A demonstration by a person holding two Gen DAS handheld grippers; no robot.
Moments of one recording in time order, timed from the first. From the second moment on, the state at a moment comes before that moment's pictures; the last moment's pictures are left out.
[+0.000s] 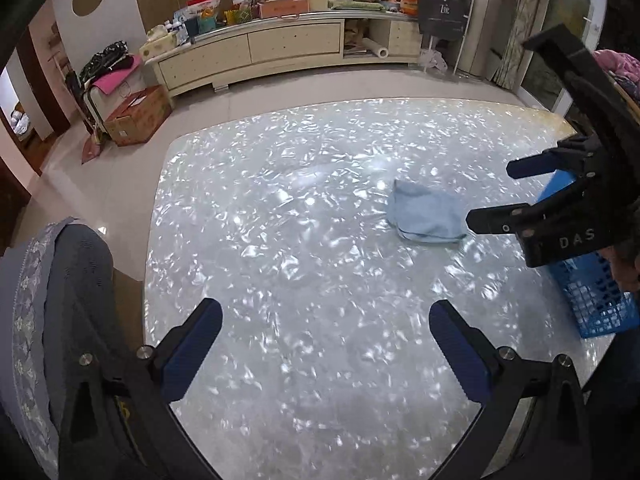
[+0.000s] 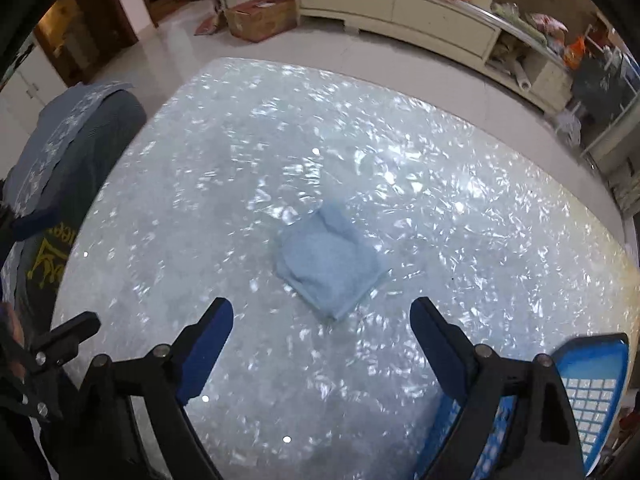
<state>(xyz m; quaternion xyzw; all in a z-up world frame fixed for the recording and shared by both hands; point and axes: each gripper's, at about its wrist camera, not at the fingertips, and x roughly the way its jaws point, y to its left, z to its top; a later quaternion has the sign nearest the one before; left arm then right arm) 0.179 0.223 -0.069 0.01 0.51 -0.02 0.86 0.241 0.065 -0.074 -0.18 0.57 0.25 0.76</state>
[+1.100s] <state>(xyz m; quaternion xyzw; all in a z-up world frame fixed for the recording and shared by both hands) 0.214 0.228 -0.107 -0.02 0.51 -0.02 0.86 0.286 0.071 -0.152 -0.14 0.64 0.22 0.72</state>
